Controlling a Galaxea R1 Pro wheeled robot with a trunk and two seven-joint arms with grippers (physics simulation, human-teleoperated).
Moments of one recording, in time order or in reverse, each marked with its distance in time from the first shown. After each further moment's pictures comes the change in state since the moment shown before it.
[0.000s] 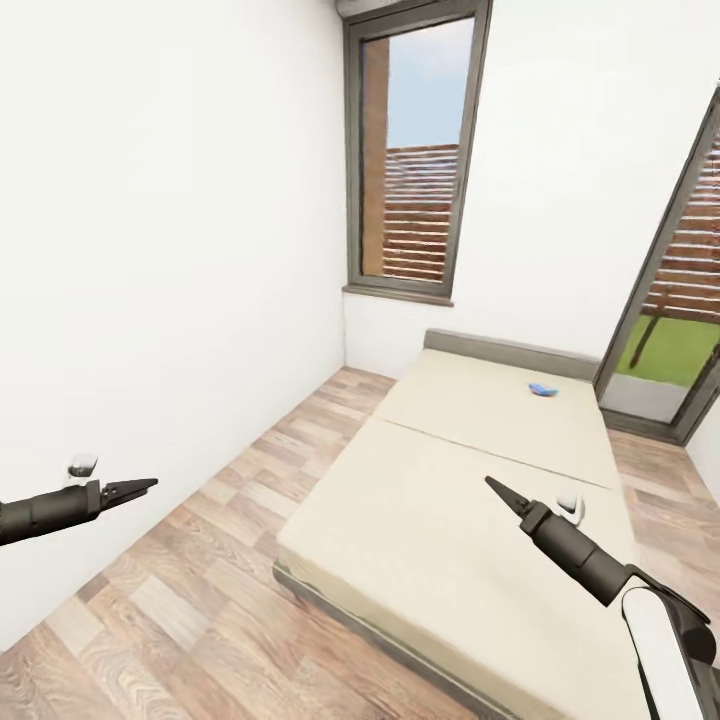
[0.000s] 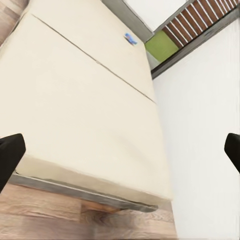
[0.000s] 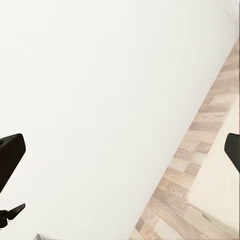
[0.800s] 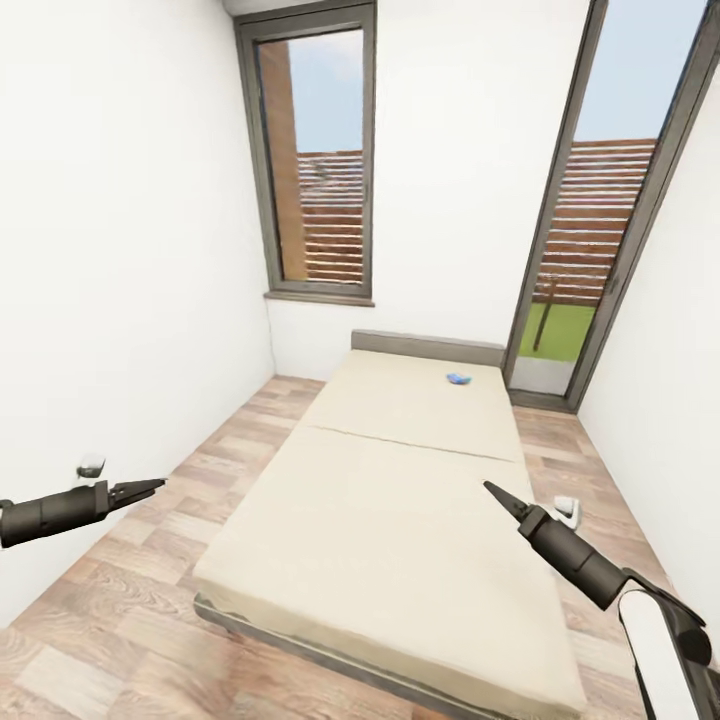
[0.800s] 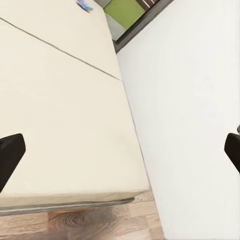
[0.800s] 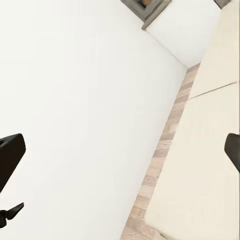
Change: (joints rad) left arm 0.000 -0.021 -0.003 0.000 -0.003 0.001 0.000; right arm 0.000 0.001 -0.001 0.035 0.003 -0.003 -0.003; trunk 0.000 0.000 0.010
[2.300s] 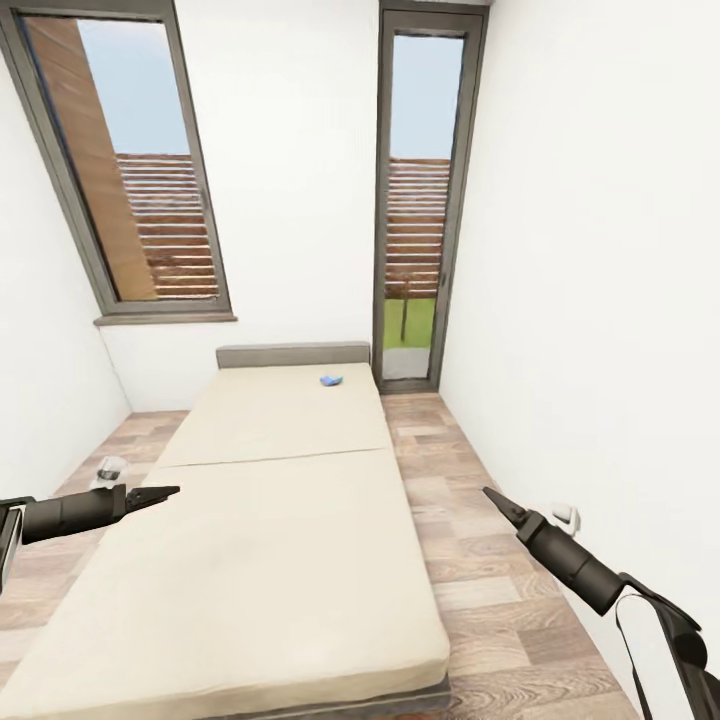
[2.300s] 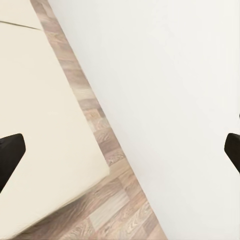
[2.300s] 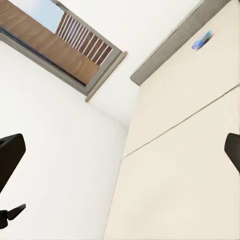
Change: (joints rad) left arm 0.000 -0.014 -0.081 0.000 0.000 0.001 0.024; right arm 0.000 0.000 -0.003 0.045 0.002 -0.003 -0.002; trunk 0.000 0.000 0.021
